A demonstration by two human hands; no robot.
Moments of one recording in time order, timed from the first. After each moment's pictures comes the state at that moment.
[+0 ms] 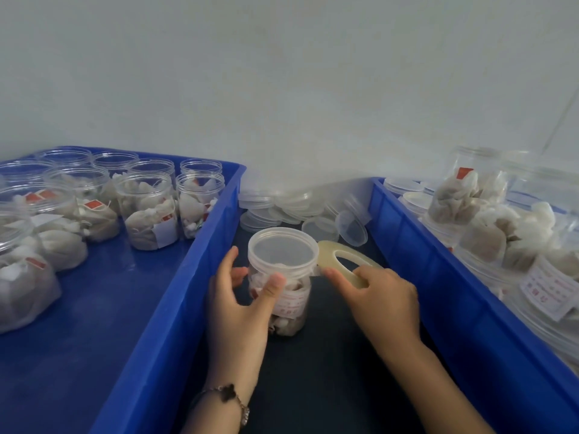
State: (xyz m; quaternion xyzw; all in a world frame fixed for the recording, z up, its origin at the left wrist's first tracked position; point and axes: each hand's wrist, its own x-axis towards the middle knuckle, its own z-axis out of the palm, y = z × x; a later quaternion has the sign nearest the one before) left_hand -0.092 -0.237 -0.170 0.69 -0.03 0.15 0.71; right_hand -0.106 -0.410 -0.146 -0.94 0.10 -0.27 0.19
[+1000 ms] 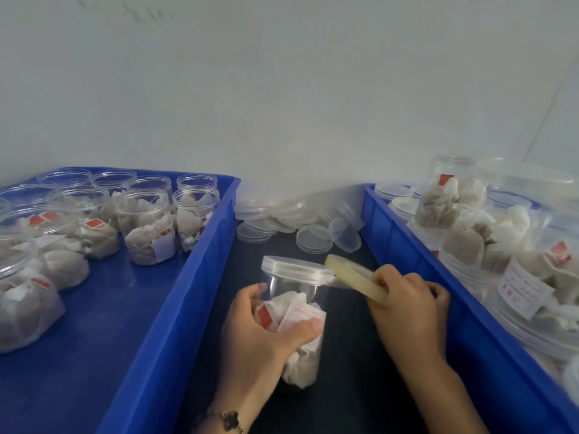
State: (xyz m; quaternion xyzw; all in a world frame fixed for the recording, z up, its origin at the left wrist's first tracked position) left_hand -0.112 -0.241 -0.165 0.72 -0.06 0.03 0.69; right_hand -0.135 -0.426 -0.131 -0.94 0.19 -0.26 0.10
